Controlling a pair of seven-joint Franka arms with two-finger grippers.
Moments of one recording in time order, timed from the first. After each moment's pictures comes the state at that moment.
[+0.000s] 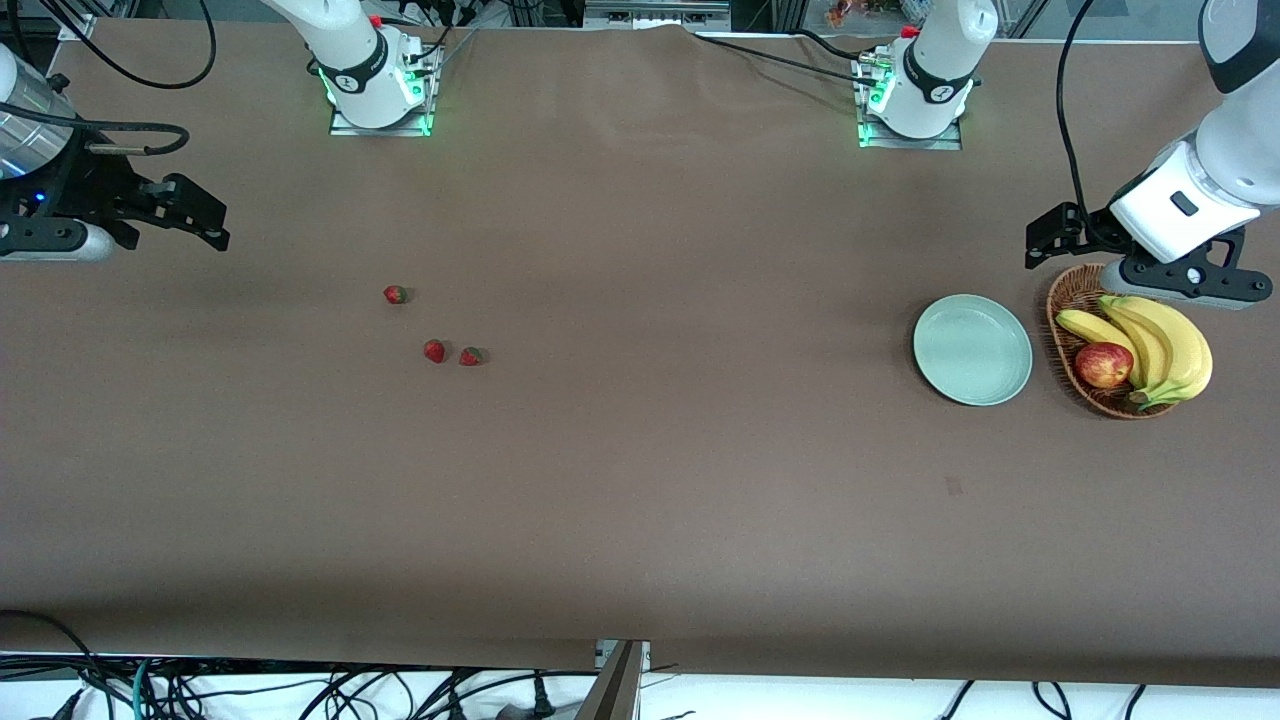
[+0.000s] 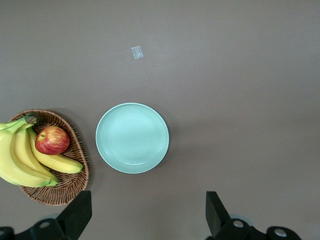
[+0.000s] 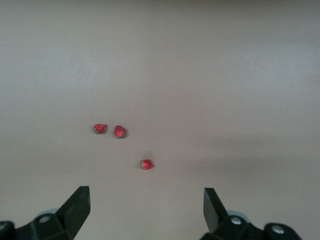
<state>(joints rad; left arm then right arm) -0.10 0.01 0.03 -1.70 -0.01 1.64 0.07 0.23 0.03 -0.11 -1.55 -0.01 1.57 0.11</state>
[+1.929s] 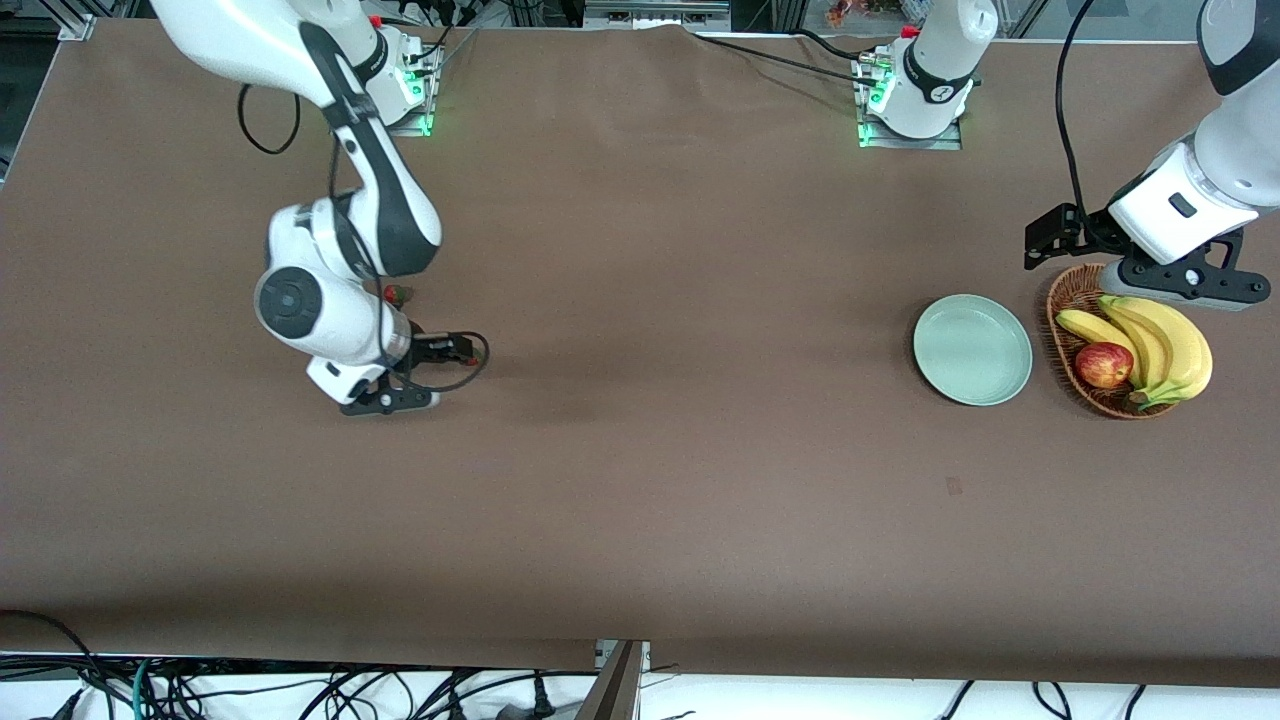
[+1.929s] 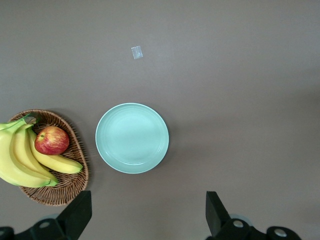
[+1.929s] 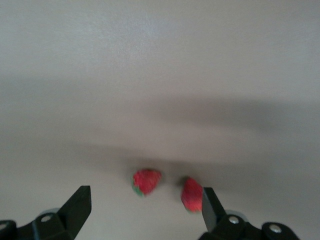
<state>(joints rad) -0.10 0.01 0.03 -1.70 -0.01 1.64 0.07 0.42 0.50 -0.09 -1.84 0.19 2.24 0.12</state>
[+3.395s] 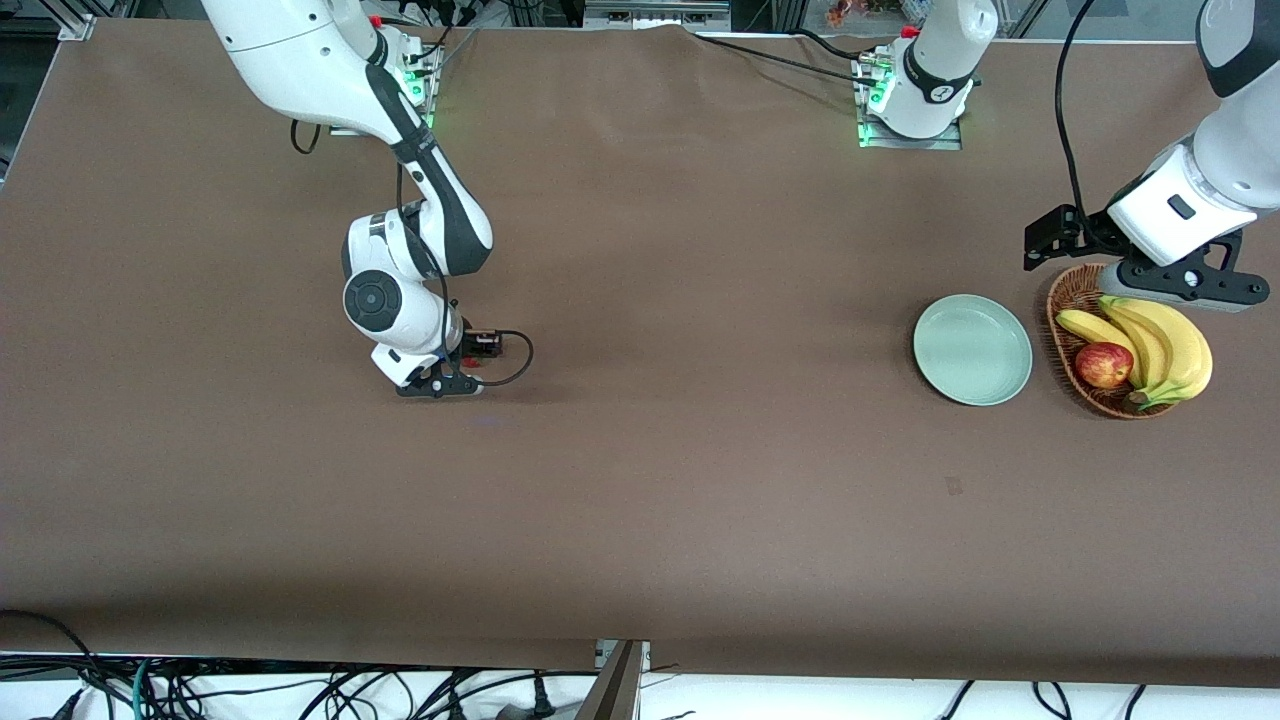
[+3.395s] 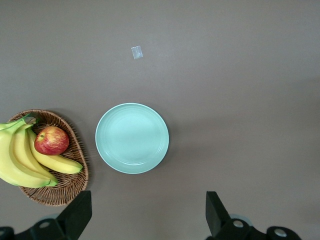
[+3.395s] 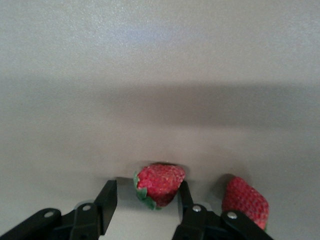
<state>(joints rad) -0.10 0.02 0.03 -1.70 -0.01 1.64 0.07 0.47 0.55 -0.07 -1.98 0.23 2.41 0.19</state>
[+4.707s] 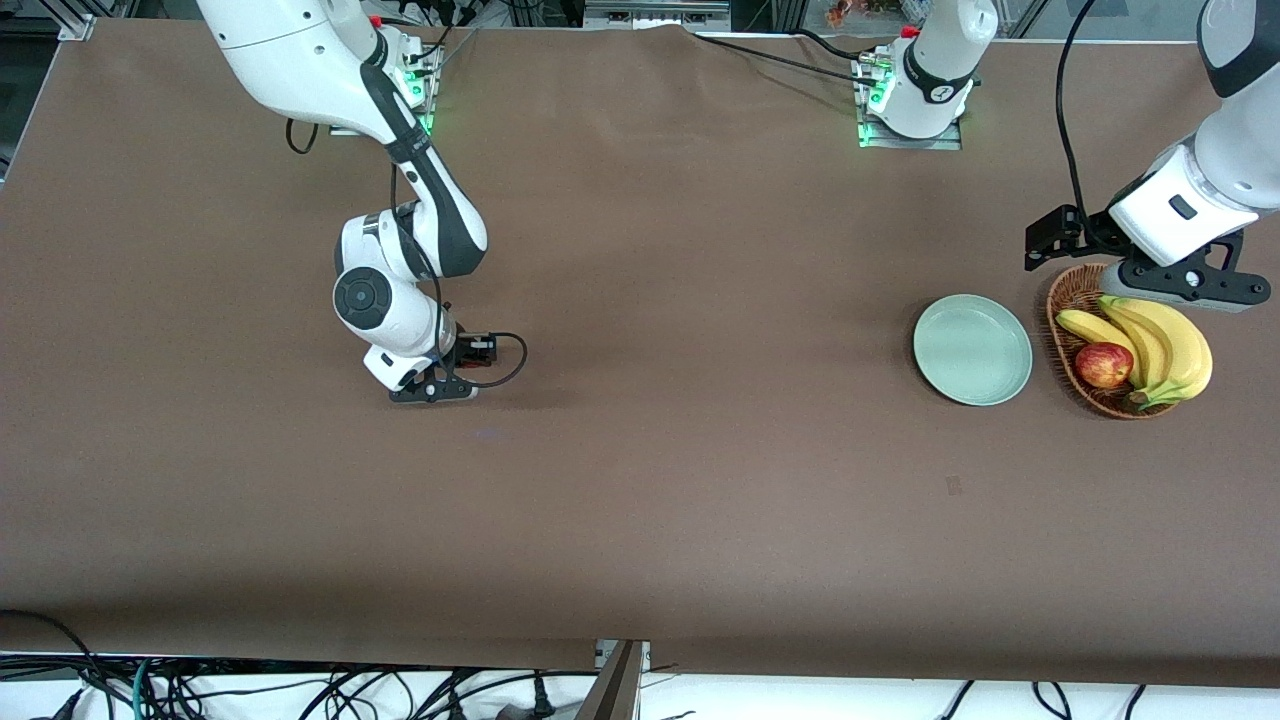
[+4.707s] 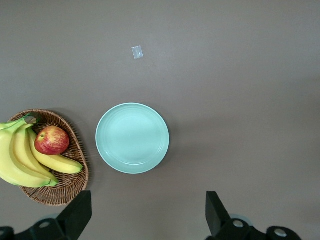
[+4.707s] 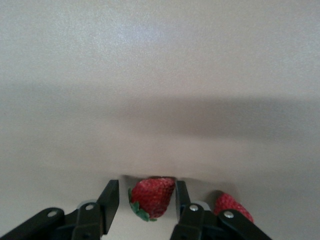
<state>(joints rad) -0.10 0.02 0.04 -1.70 -0.01 1.64 0.07 0.46 0.54 -0.08 -1.98 0.23 2.45 0.15</state>
